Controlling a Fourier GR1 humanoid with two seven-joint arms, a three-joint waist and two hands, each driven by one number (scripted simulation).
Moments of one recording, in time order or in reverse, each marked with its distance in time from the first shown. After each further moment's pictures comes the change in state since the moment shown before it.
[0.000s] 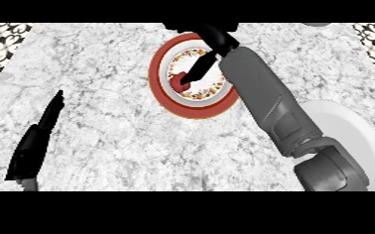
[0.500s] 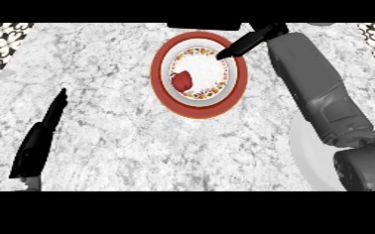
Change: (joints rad) left arm -0.009 -0.014 -0.013 -0.017 -0.015 0.006 0.011; right arm 0.007 -0.191 -0.200 0.051 -0.179 0.138 0.003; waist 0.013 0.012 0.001
